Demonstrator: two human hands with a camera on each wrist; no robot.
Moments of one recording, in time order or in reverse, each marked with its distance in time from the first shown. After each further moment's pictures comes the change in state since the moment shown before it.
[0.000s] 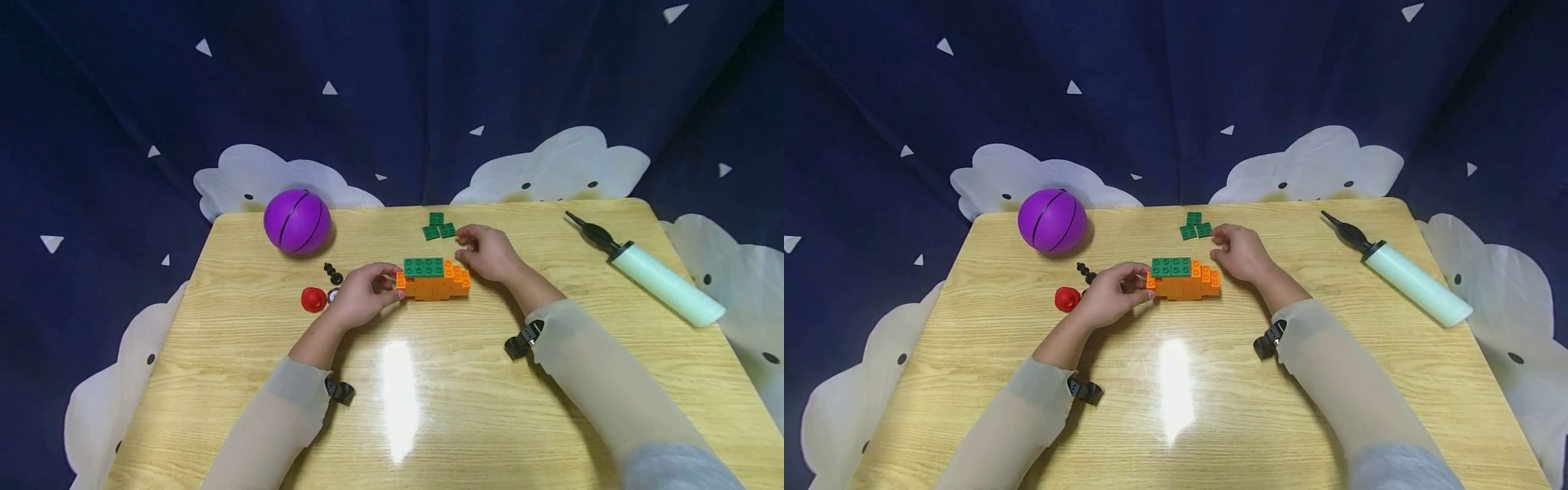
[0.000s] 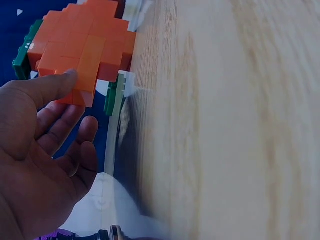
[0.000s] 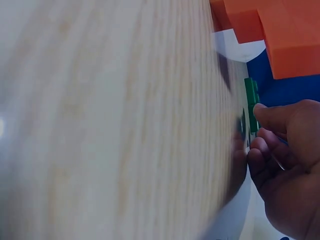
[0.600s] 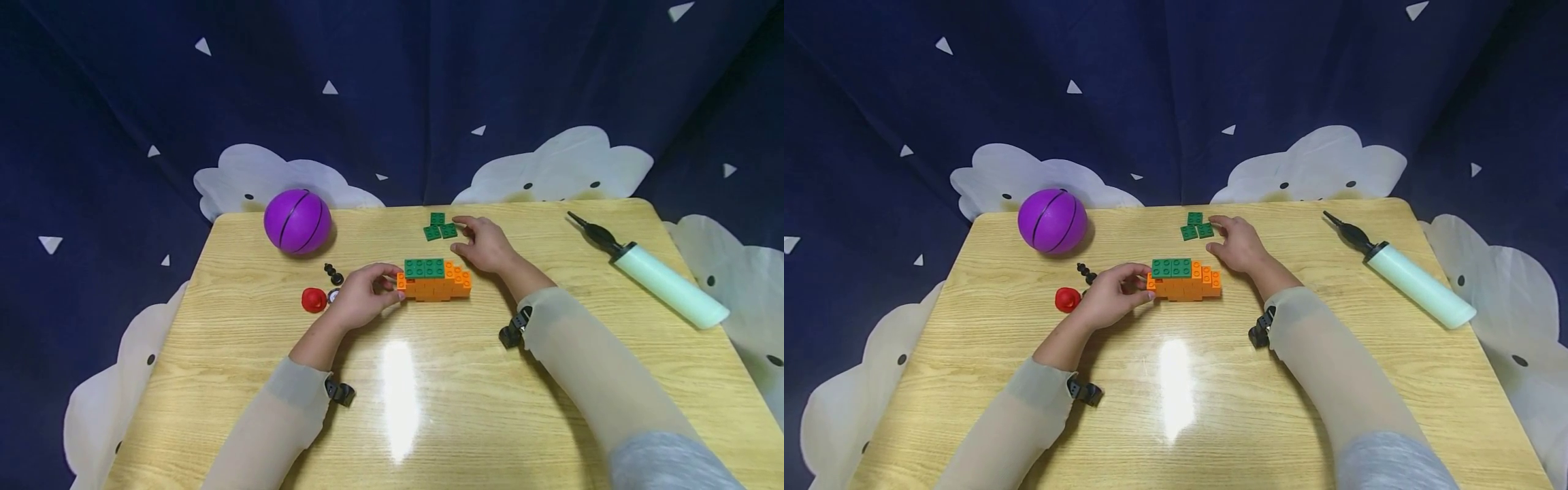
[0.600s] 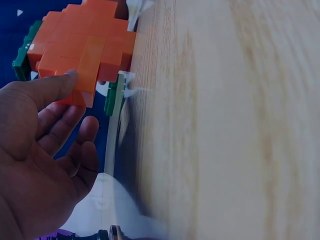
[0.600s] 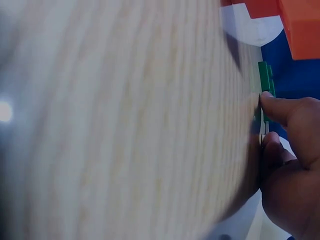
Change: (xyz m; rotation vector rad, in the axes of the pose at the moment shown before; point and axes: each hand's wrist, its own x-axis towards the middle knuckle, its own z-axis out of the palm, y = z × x) left_hand 0.000 -0.001 -0.001 -0.003 -0.009 -0.001; right_hand 0.025 0.010 0.004 -0.061 -0.031 -0.004
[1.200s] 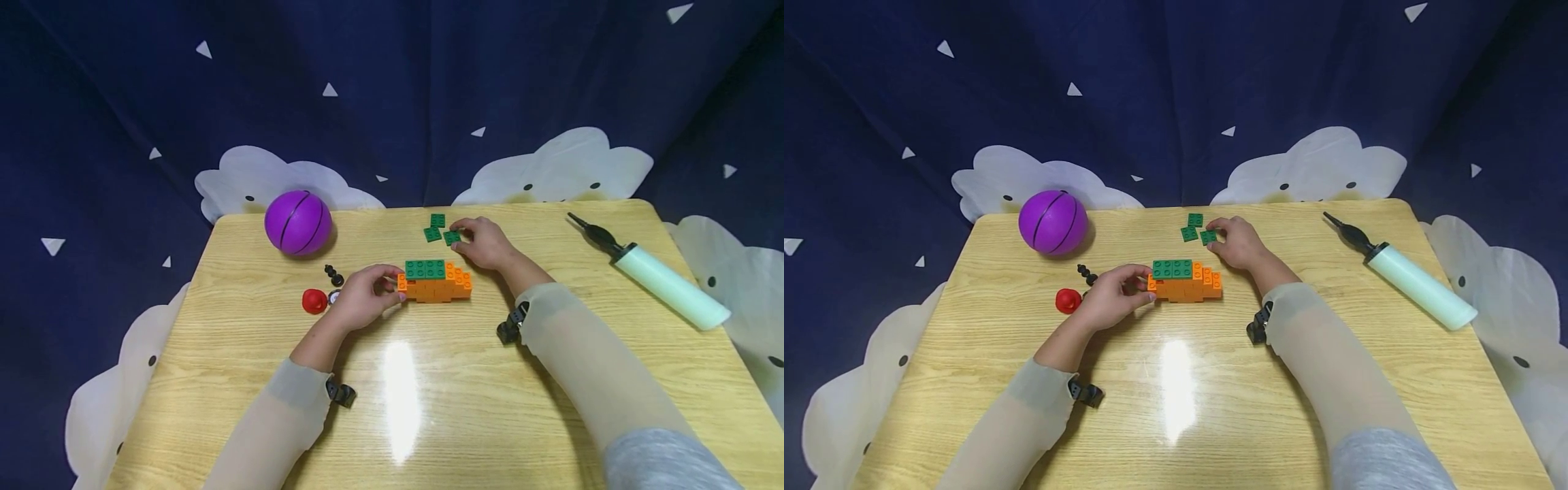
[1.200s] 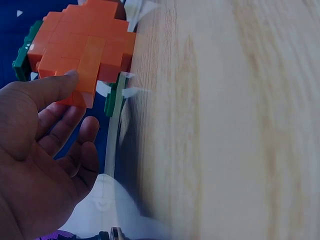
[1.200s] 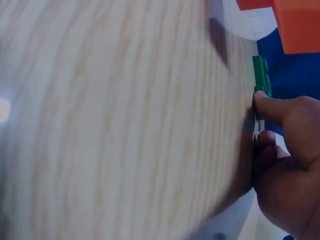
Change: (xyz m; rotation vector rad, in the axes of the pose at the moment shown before) left_hand 0.000 0.000 0.003 -0.002 0.014 0.010; right_hand 0.006 -0.002 -0.005 -0.022 -0.062 0.014
